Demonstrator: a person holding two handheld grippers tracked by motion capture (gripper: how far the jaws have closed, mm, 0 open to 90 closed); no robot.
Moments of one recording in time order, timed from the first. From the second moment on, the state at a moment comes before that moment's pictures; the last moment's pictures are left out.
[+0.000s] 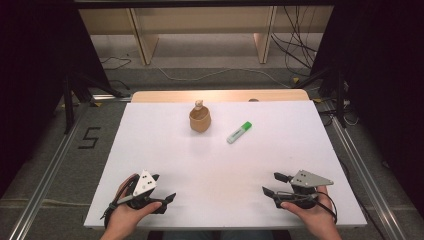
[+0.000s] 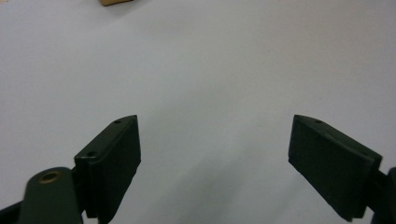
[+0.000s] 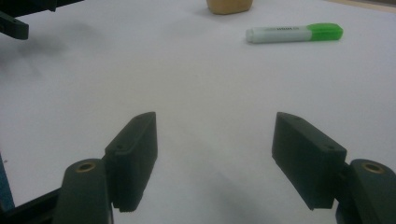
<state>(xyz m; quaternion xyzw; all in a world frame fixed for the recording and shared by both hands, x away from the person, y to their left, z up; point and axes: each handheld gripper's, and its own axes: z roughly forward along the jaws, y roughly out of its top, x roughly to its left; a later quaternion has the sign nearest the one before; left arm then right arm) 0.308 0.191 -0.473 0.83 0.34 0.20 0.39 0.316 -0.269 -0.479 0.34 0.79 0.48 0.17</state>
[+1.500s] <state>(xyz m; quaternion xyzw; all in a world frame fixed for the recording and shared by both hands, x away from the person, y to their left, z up) 0.308 0.188 -0.471 0.82 0.34 0.22 0.41 0.320 -0.264 -0.481 0.33 0.80 0.47 0.16</state>
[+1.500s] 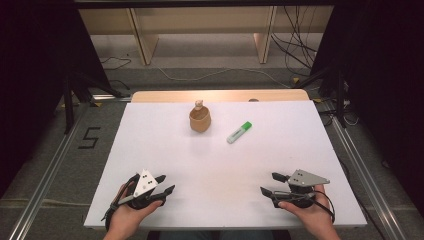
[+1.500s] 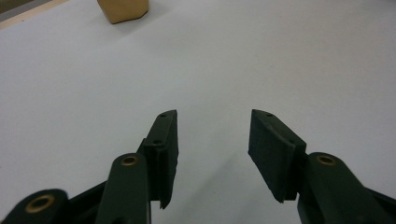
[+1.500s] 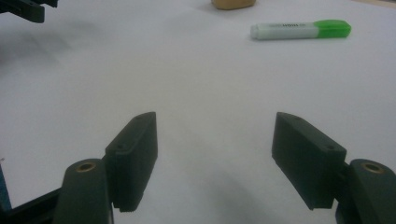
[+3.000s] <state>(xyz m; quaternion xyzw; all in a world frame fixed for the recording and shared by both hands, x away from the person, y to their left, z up) 0.311 0.190 -0.473 0.81 0.35 0.23 0.41 0.513 -0.138 -0.465 0.38 0.83 0.37 0.17</state>
